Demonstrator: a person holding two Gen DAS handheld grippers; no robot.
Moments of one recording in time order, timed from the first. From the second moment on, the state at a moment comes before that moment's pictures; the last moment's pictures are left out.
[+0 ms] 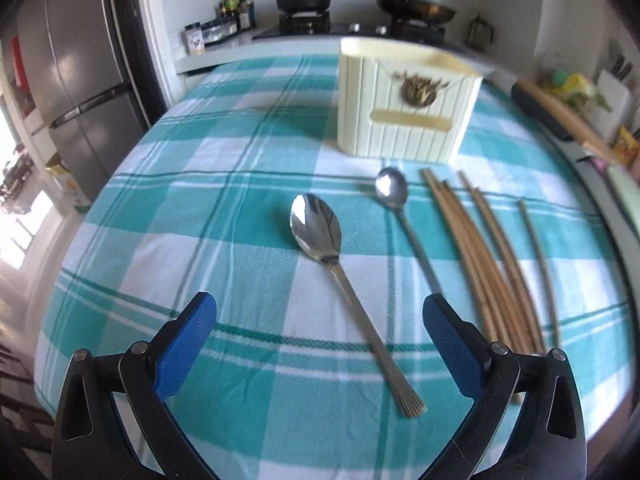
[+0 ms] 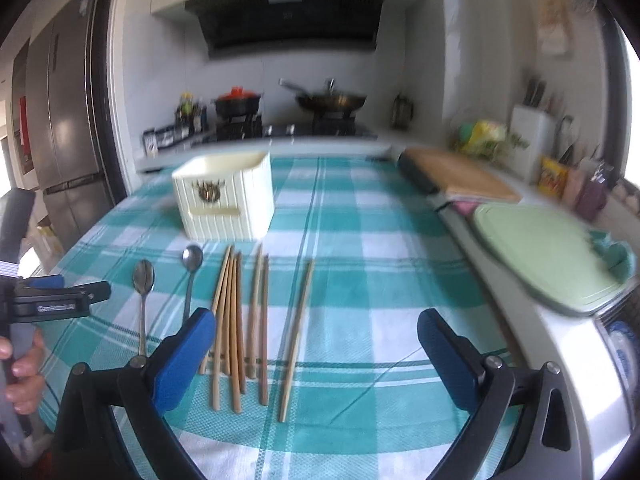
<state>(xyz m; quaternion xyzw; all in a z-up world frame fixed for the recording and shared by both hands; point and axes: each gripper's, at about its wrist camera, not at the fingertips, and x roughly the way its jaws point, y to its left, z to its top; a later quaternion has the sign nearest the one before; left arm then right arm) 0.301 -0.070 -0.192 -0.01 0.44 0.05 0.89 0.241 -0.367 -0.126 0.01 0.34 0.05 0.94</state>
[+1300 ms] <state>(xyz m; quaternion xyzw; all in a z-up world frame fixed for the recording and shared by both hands) 0.338 -0.008 -0.244 0.07 0.56 -0.09 0.82 0.358 -0.394 -0.223 -0.02 0.59 0.08 0.81</state>
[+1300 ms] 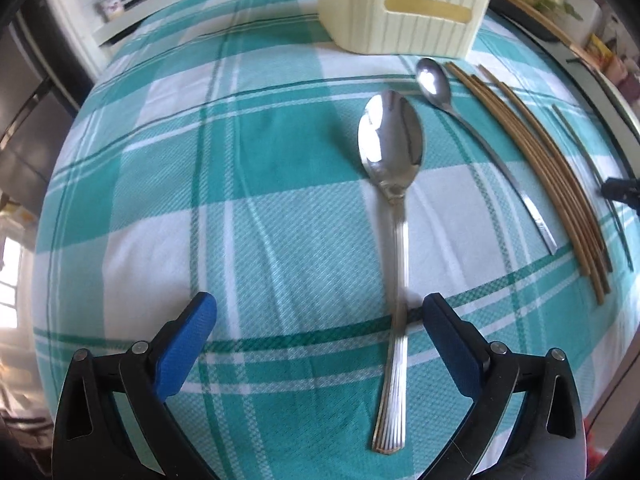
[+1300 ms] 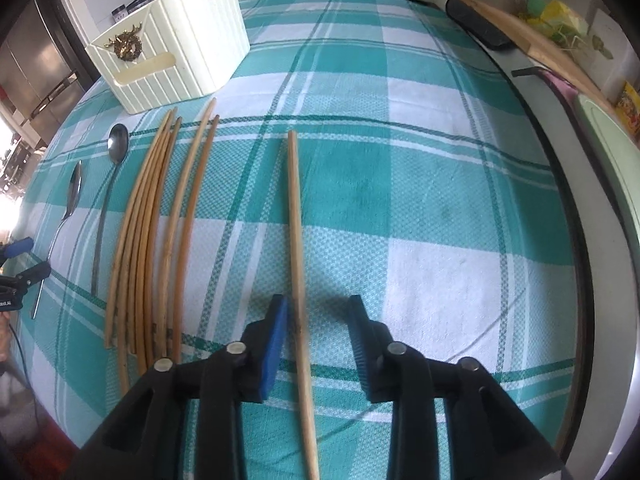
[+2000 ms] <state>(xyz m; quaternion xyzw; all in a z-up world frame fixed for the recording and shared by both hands) 0.419 -0.054 -0.236 0.08 0.54 -0.13 0.83 0.443 -0.369 -0.226 -0.04 0.59 0.09 0.80</state>
